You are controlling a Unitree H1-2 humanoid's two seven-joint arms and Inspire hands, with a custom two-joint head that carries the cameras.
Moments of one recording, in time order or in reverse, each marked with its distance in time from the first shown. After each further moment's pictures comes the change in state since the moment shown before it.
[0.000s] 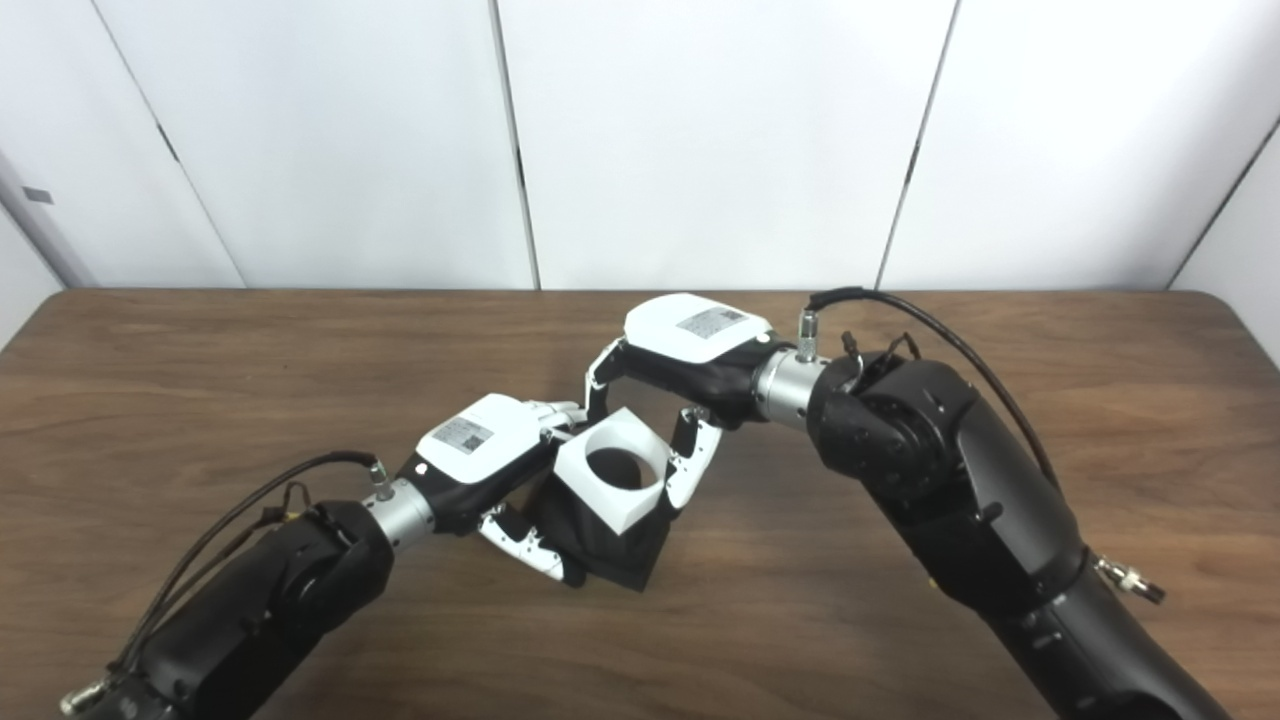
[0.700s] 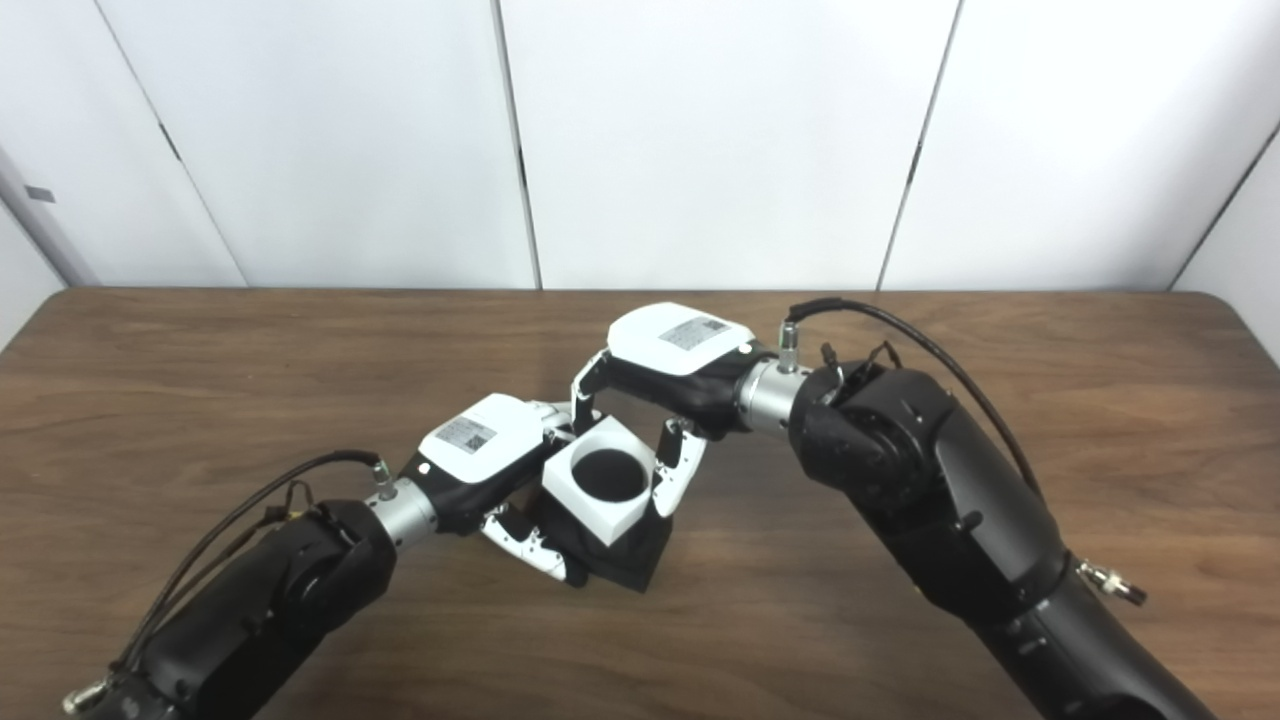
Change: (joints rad) left arm 0.000 -0.003 -0.001 -0.001 0.002 0.001 -0.001; right arm 0.000 0.025 0.042 0.005 -0.037 -0.006 -0.005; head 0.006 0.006
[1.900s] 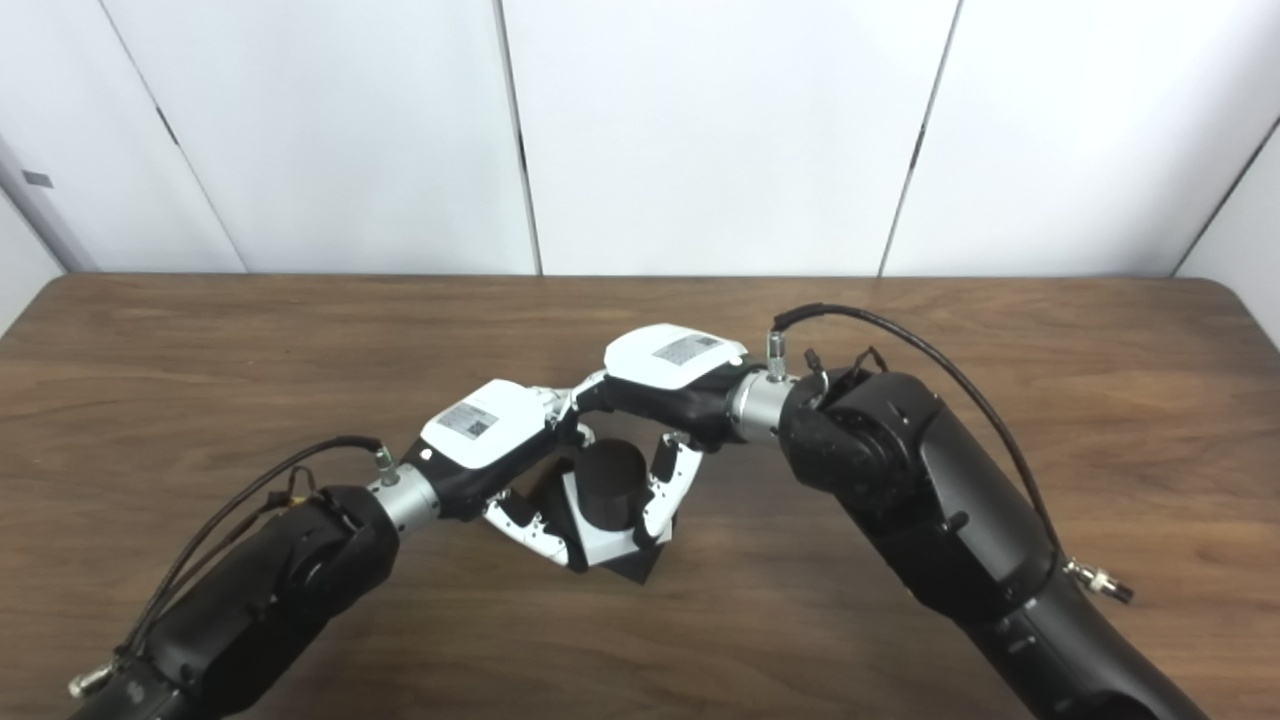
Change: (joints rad) left arm 0.000 -0.002 0.000 0.000 0.000 0.005 -0.001; right arm 0.020 0.007 0.003 0.012 -0.007 0.027 0.054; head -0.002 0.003
